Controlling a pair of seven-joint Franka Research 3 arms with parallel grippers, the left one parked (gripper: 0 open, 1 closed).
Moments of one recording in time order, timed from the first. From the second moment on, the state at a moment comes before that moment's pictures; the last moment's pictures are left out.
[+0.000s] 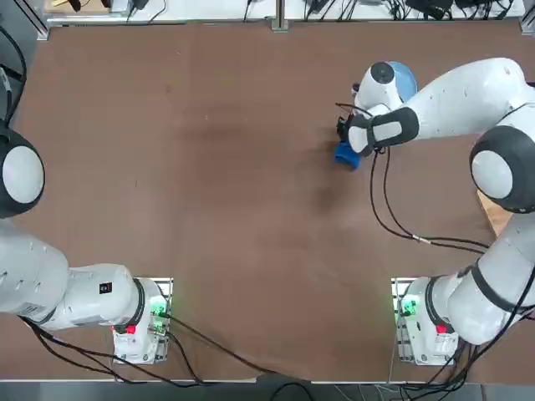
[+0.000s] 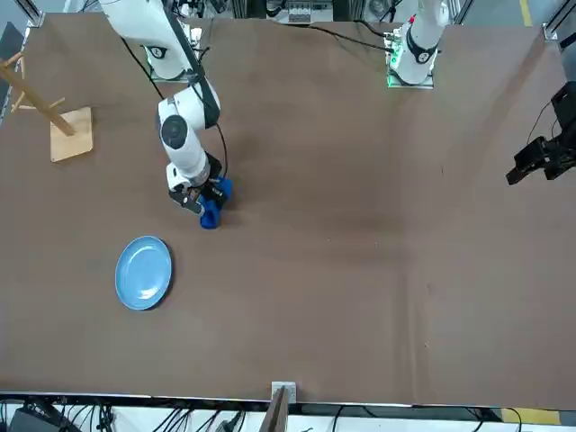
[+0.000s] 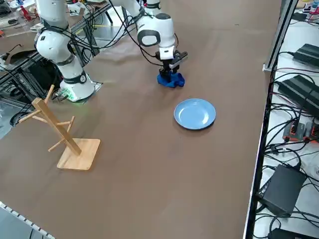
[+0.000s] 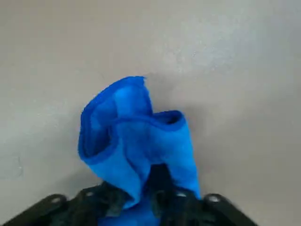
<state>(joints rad) 0.48 0.37 -0.02 -2.28 0.03 2.70 0.85</state>
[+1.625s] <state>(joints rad) 0.31 0.27 -0.05 -1.88 0.02 2.11 0.49</state>
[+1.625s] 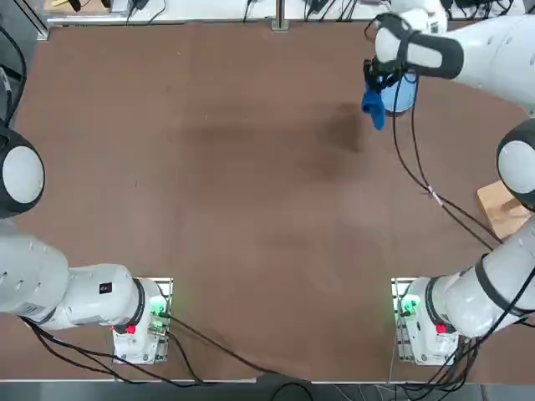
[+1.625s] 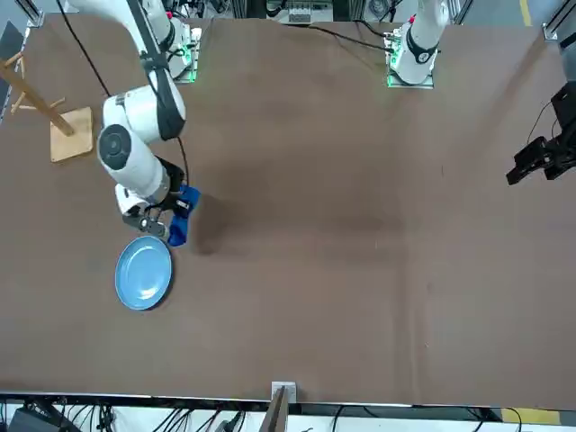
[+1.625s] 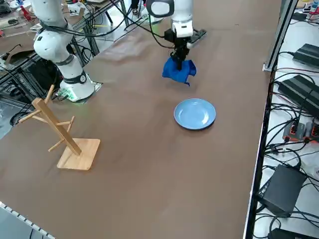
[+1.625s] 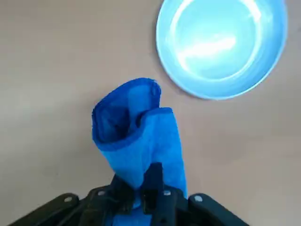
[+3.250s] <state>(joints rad) 0.03 0.46 -0.05 -1.82 -0.12 2.31 0.14</state>
